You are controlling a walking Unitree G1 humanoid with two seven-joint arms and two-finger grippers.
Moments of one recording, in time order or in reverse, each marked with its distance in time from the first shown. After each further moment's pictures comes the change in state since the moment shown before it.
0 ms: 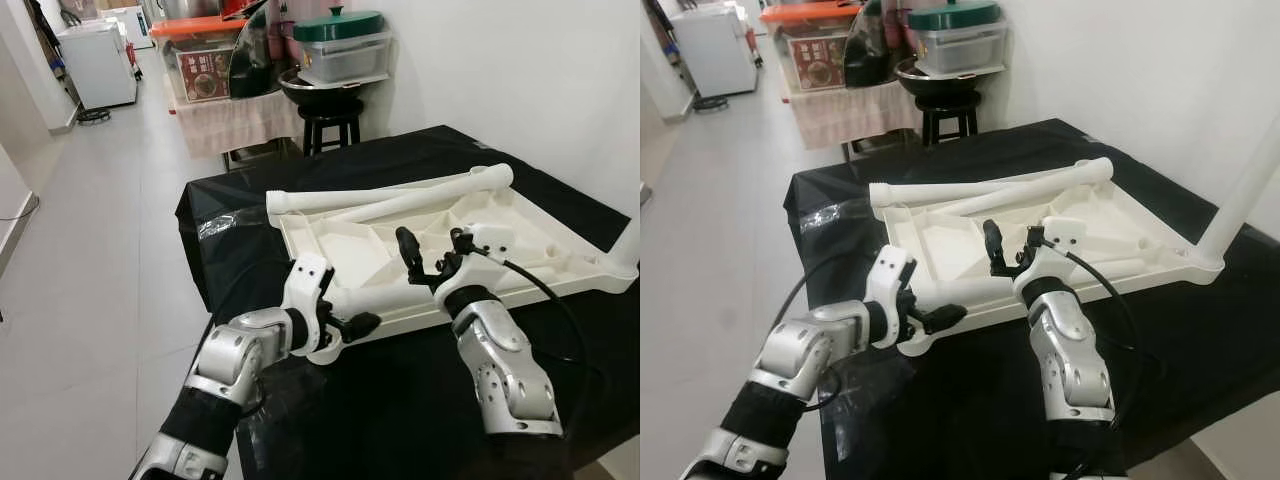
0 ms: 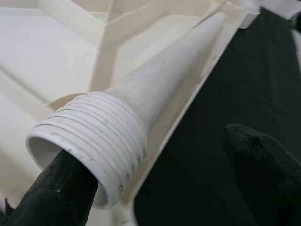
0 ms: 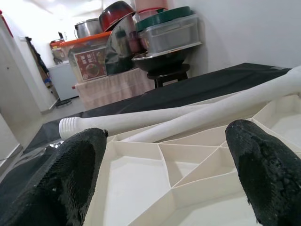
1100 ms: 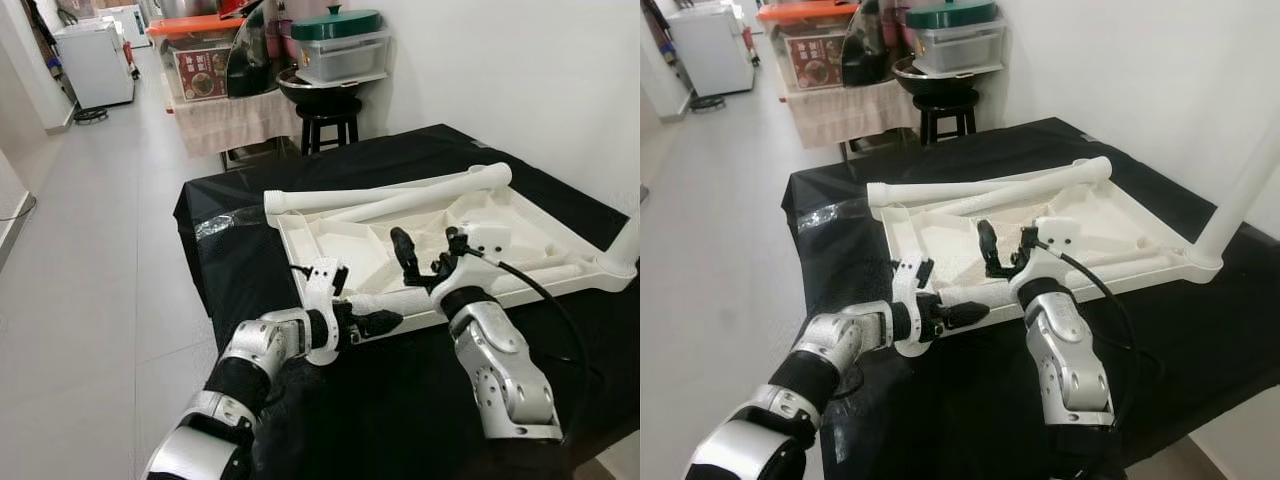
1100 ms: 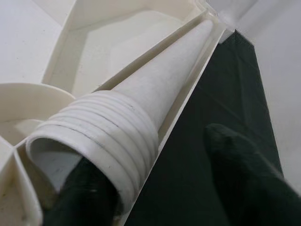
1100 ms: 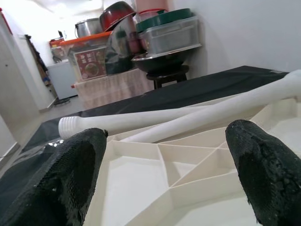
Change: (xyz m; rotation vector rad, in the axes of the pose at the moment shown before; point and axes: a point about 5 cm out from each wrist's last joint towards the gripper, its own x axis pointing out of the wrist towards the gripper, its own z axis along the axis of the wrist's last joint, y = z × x) left arm 0.039 0.008 -0.018 -0.214 -0.017 -0.162; right arm -0.004 0.000 0.003 -0.019 -0.006 -0.002
